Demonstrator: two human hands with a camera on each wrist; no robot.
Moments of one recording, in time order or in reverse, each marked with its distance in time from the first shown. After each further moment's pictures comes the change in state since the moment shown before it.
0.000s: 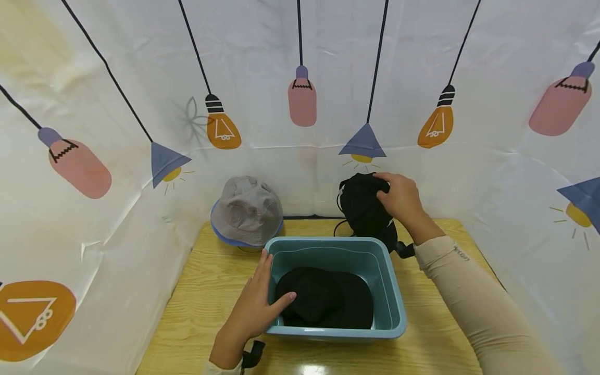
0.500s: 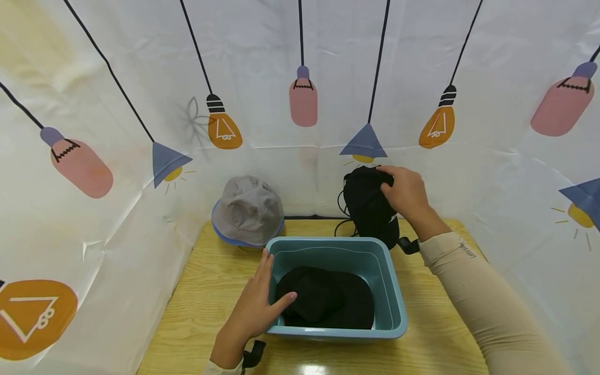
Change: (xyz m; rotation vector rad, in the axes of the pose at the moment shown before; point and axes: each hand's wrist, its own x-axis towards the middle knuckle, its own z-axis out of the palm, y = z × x) left_hand 0.000 0.000 0.000 0.004 0.000 0.003; right_hand 0.003 -0.011 -0.016 -0.056 0.074 -0.036
